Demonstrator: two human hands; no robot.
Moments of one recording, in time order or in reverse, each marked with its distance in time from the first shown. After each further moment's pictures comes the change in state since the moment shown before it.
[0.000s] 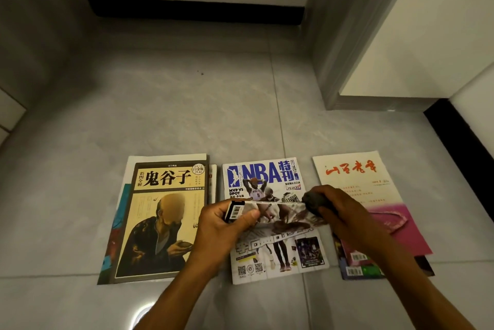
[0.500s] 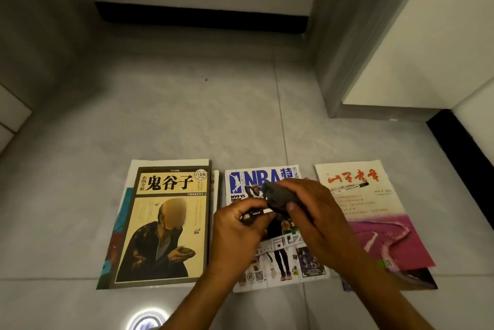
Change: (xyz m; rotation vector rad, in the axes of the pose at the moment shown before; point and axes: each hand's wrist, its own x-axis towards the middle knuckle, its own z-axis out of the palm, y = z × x) left_hand -0.005 0.030 0.028 0.092 0.127 0.299; right_hand 0.010 -0.082 0.012 0.117 0.355 -0.259
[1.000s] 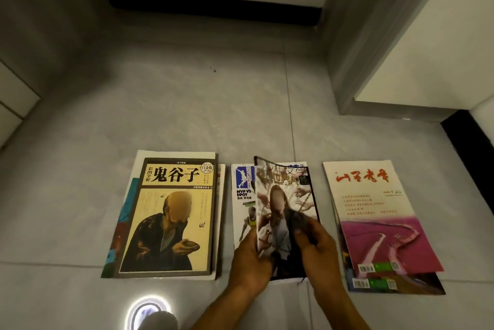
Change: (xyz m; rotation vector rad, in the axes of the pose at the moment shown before) left_hand -0.034 -0.071 0.032 0.058 -0.224 -0.566; right_hand -0.056 0.033 0.078 0.451 0.202 0.861
